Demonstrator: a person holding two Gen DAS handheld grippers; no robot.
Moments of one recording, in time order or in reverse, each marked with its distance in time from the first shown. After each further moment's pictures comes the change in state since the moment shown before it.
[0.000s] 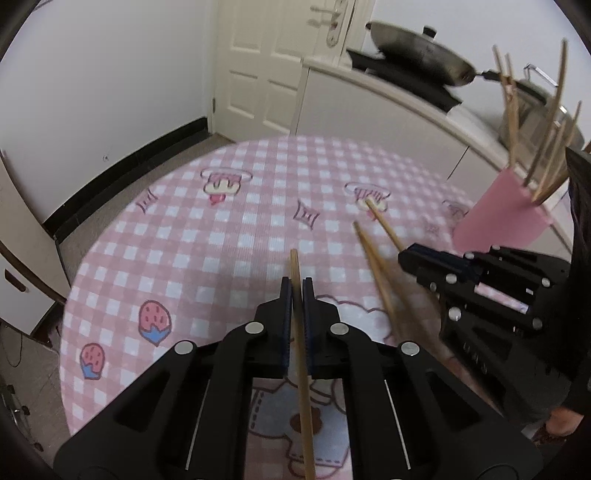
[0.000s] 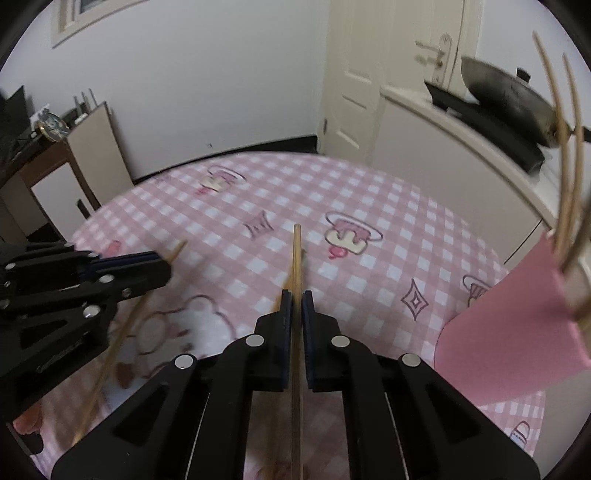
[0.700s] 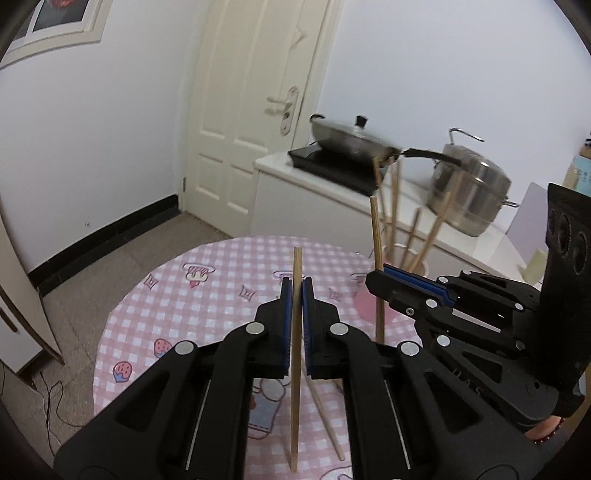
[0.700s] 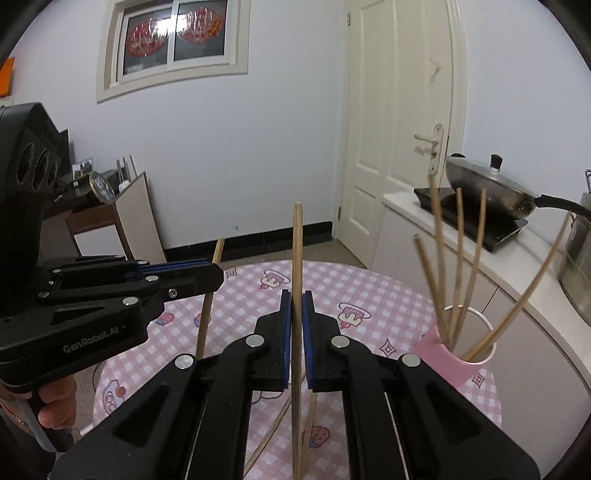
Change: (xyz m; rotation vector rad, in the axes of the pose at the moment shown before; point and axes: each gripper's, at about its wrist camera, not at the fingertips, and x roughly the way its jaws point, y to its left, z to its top) left arm -0.148 -0.039 0.003 0.058 -0.301 -0.136; right arm -0.142 0.011 0.004 -0.001 -0.315 0.057
